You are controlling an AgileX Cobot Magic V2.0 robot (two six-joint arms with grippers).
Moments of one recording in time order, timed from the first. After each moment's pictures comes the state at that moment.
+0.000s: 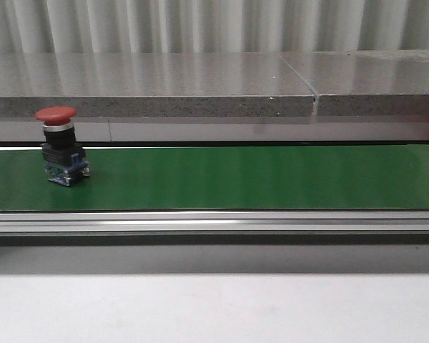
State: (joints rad) left arm 0.49 1.93 -1.28 -0.11 0.53 0.02; right arm -0.07 0.90 -0.82 0.19 0.64 -0.19
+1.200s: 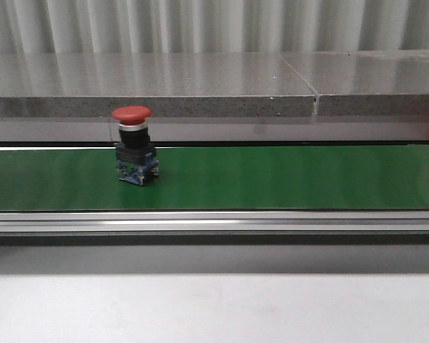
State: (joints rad) left arm 0.13 1.51 -1.13 -0.09 0.71 0.03; right arm -0.07 0.90 -0.82 0.19 0.64 -0.19
